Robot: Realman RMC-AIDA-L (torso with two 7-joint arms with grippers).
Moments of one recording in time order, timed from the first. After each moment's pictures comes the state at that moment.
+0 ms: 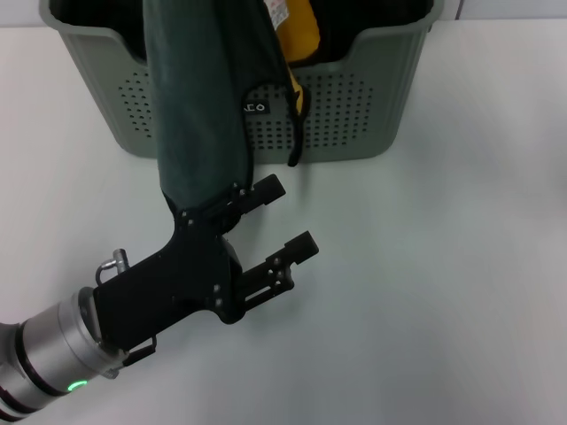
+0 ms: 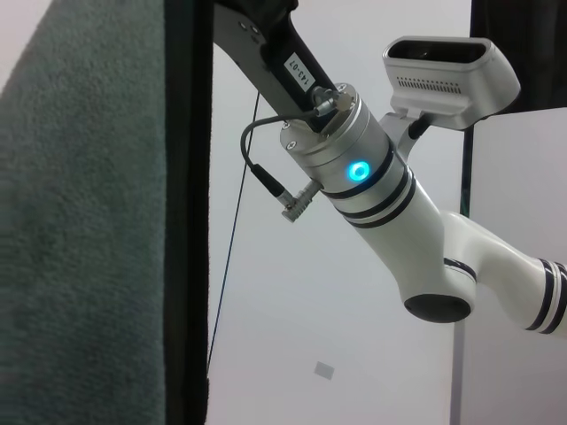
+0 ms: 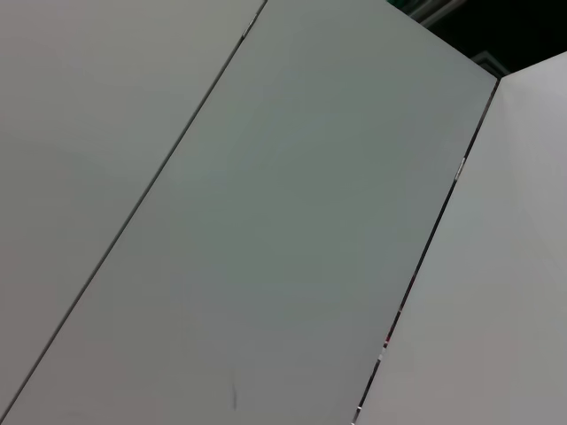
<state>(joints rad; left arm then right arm) -0.38 -2.11 1.43 0.07 0.90 1.85 -0.62 0.64 2.02 -1.63 -1.27 -0.84 -0.87 0.94</state>
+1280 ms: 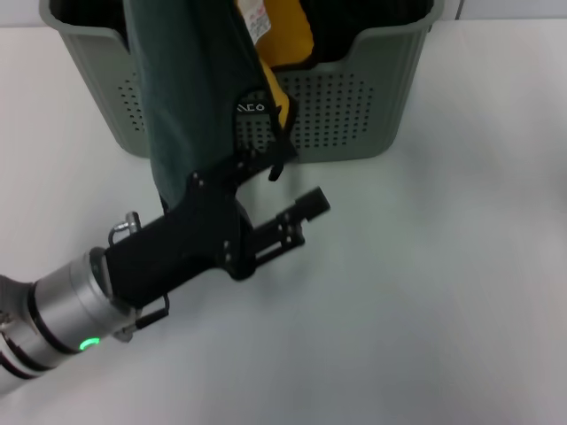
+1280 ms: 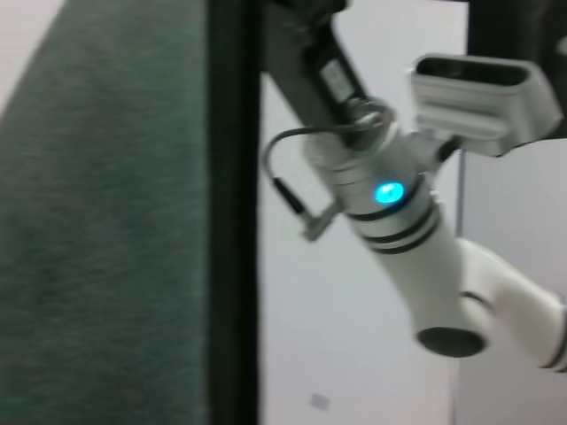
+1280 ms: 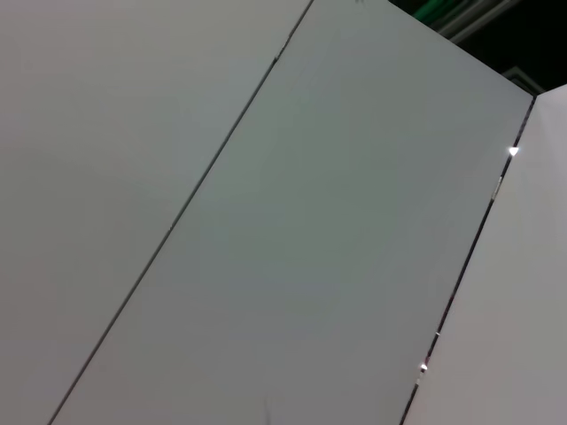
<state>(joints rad) -0.44 -2.11 1.48 0.09 0.79 1.83 -0.69 0.66 2.03 -1.65 -1.28 -0.83 -0.89 0.94</state>
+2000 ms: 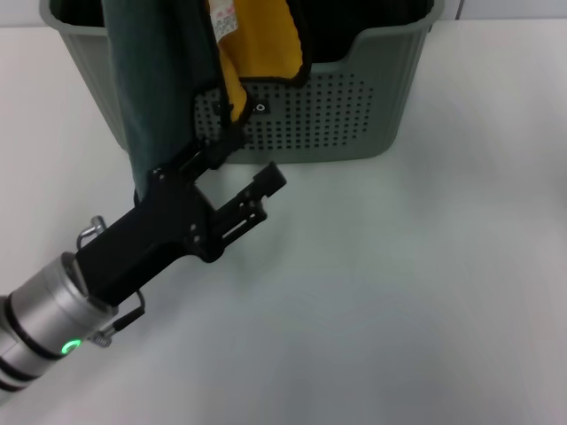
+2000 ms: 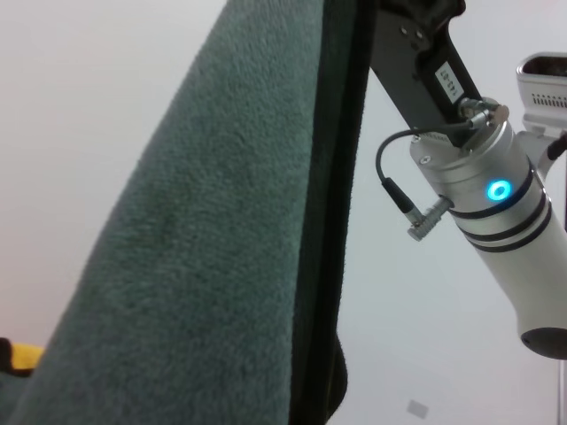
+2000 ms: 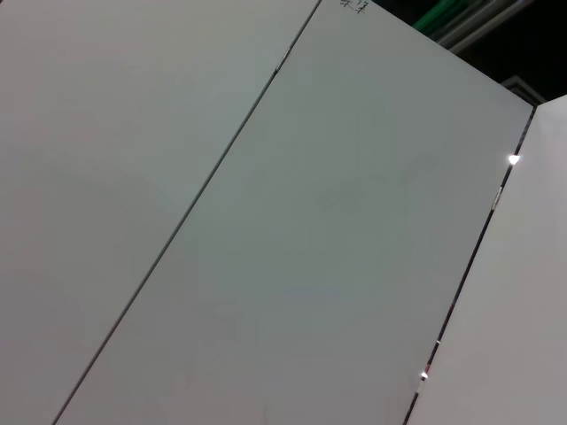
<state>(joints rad) -0.38 -2.11 1.48 0.09 0.70 1.78 -0.69 0.66 2.03 -1.65 -1.30 -0.83 -0.89 0.94</state>
